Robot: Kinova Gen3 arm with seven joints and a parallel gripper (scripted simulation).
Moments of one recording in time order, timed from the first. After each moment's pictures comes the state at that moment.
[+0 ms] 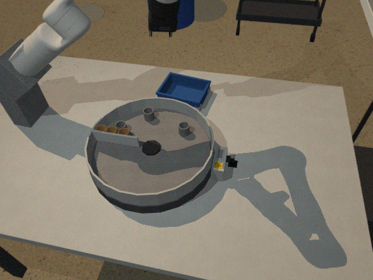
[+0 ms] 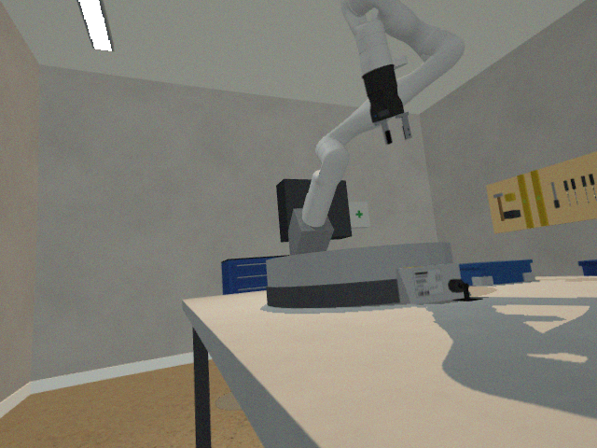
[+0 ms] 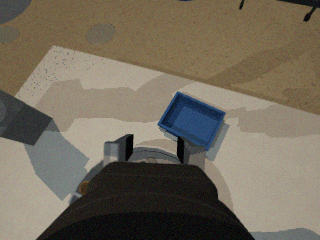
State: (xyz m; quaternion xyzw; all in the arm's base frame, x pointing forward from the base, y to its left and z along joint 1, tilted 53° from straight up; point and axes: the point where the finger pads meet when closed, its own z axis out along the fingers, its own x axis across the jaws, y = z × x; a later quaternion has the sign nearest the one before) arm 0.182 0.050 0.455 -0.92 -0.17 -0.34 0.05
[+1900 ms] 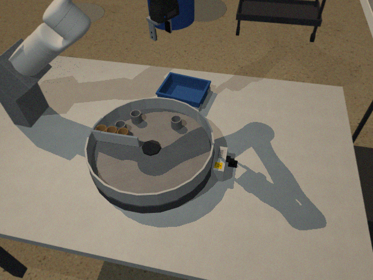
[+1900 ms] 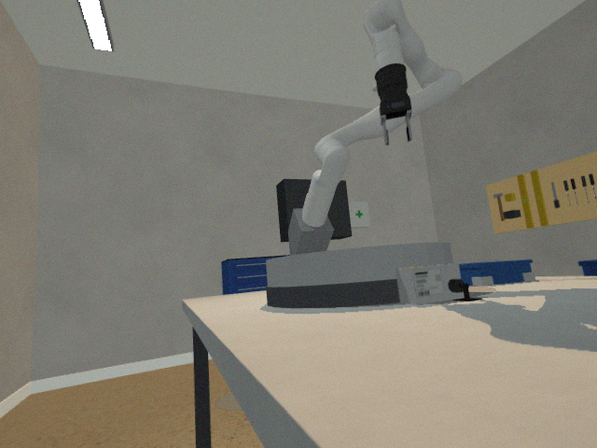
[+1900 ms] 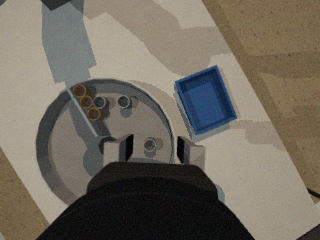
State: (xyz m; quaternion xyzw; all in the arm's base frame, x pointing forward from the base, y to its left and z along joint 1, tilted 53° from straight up) arm 0.183 0.052 0.453 -0.80 -0.39 -0.37 -0.25
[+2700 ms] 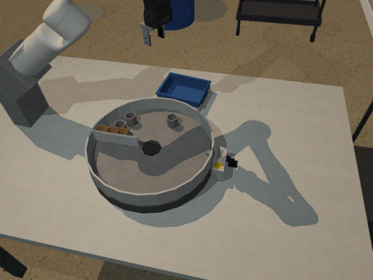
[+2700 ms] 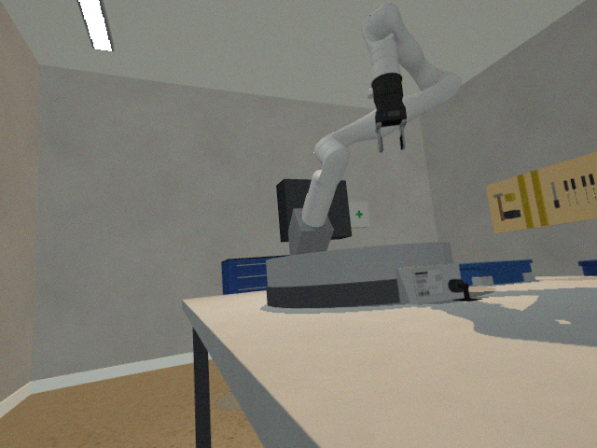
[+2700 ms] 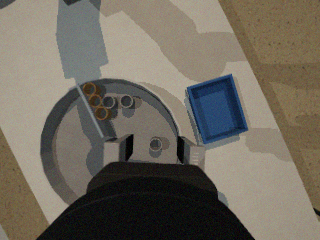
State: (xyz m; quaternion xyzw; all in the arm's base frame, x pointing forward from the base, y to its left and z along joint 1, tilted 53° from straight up) arm 0.182 0.043 0.429 -0.79 -0.42 -0.35 -0.27
